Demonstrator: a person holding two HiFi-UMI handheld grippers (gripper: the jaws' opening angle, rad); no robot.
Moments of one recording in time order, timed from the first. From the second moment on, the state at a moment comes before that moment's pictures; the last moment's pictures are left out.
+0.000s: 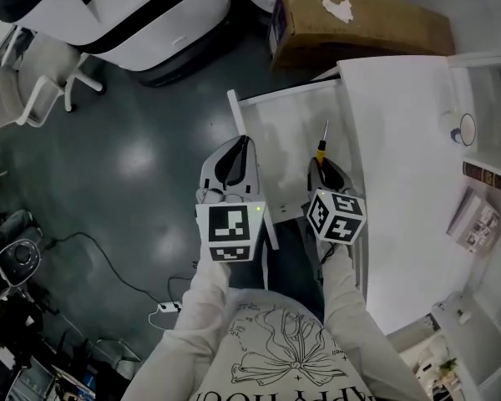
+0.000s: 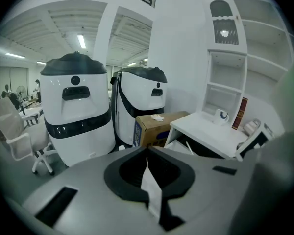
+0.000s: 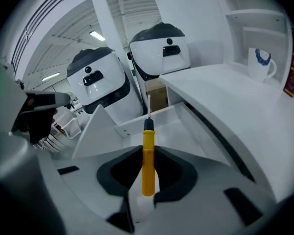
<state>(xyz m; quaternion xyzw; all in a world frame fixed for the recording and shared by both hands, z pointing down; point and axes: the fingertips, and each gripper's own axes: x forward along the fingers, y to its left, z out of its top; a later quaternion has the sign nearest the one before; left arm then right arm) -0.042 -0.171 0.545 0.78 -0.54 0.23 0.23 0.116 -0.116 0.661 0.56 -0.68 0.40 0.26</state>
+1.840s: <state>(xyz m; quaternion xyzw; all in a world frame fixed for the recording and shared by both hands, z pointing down) -0.050 -0.167 0.555 0.77 -0.55 0.21 0.26 0.106 -0.116 0.750 0.52 -0.65 0.43 0.34</state>
